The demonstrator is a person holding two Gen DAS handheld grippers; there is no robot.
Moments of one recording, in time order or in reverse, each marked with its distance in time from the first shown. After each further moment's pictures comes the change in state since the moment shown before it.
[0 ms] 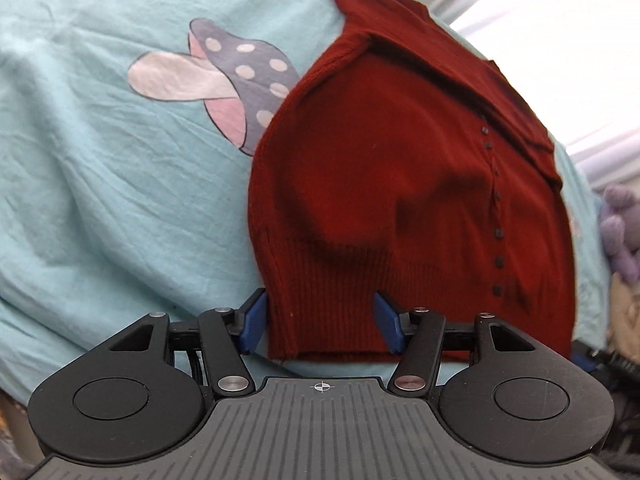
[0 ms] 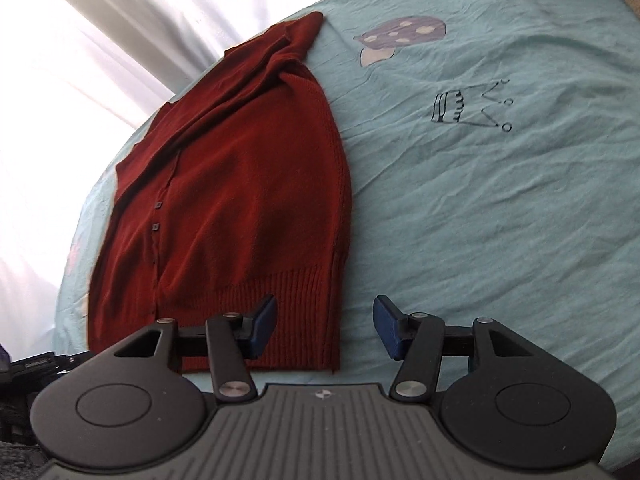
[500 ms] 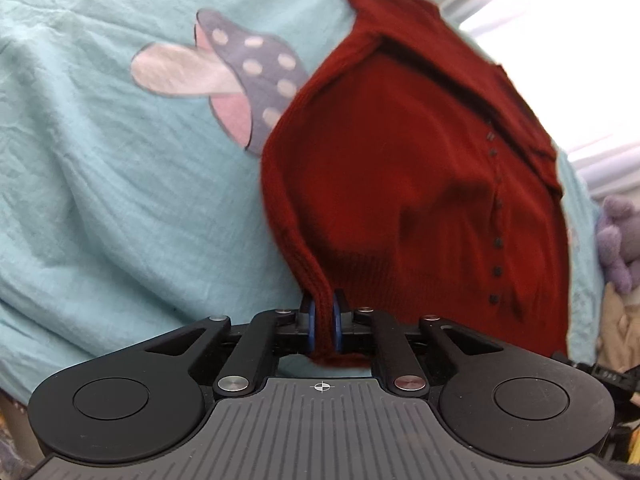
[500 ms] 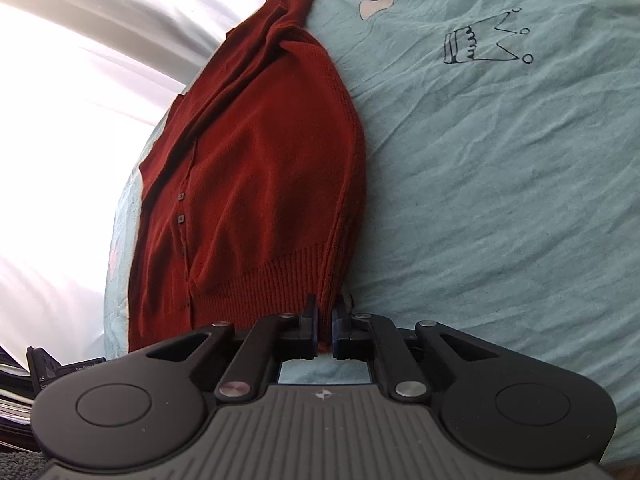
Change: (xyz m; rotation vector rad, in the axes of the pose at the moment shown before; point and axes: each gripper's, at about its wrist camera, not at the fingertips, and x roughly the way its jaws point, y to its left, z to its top) left arm -0.003 0.002 0.011 -0.034 0.011 -0.012; right arm 0.014 -0.009 0.004 0.111 0.074 0.128
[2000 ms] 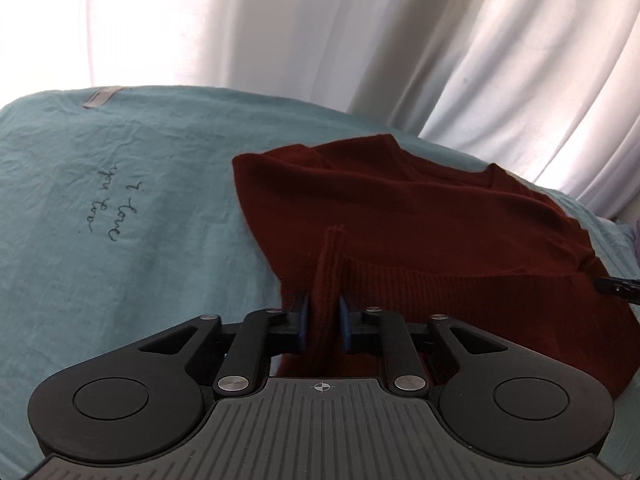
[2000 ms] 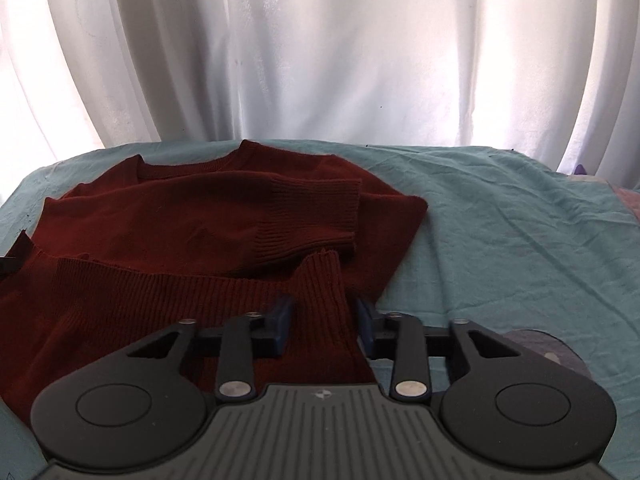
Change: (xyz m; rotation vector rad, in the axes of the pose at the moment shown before) left arm 0.093 -0.078 0.181 0.399 -0.323 0.065; right arm 0.125 0.113 0.189 -0.639 -0.293 -0.351
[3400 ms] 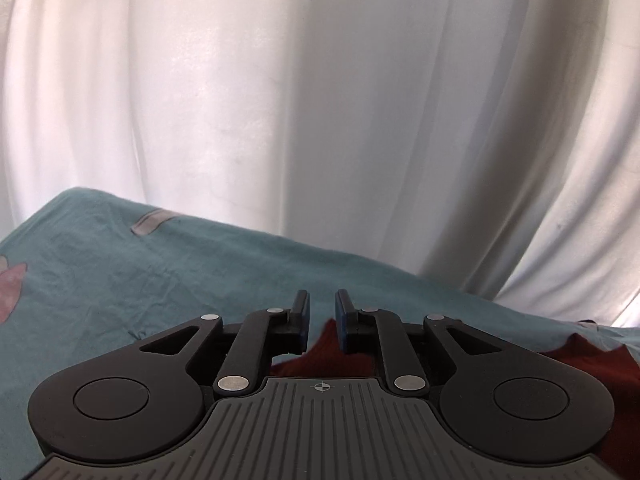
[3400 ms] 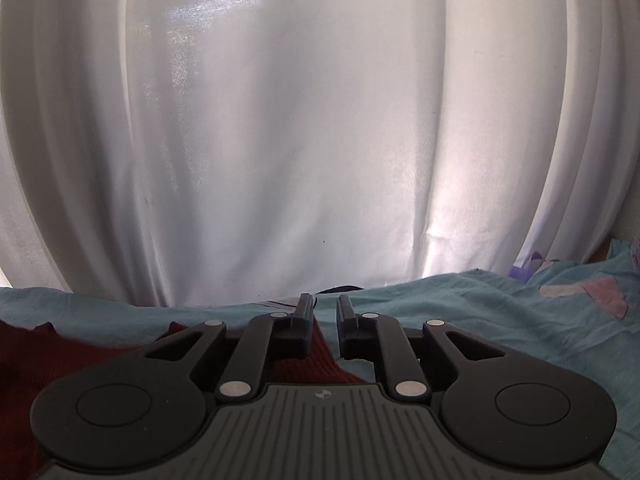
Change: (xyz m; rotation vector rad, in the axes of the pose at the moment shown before) left arm 0.035 -0.028 0.112 -0.112 -0.269 0.263; right arm 0.051 0.017 0.092 0.219 -0.254 -0.211
